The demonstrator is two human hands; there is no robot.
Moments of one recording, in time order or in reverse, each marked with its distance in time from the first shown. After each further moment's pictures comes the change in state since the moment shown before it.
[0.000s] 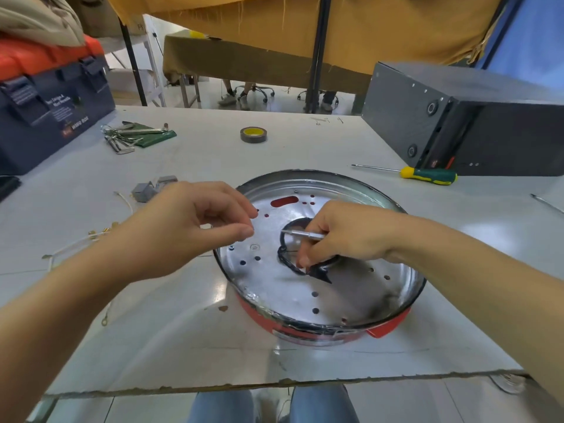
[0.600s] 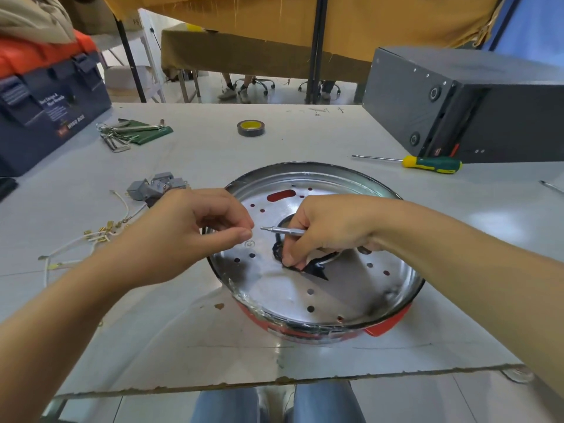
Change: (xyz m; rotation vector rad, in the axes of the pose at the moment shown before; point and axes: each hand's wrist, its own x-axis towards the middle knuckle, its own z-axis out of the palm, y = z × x) left_hand 0.001 -0.005 0.010 0.015 -0.043 0.003; right_hand 0.013 -0.008 0.001 0.136 -0.153 -0.012
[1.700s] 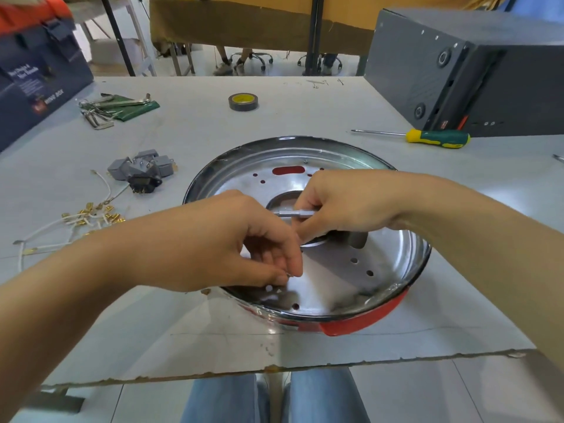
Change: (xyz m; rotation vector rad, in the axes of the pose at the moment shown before) left_hand 0.014 0.039 0.025 0.008 -0.499 0.020; right_hand -0.009 0.016 -0.010 -0.135 0.018 -0.028
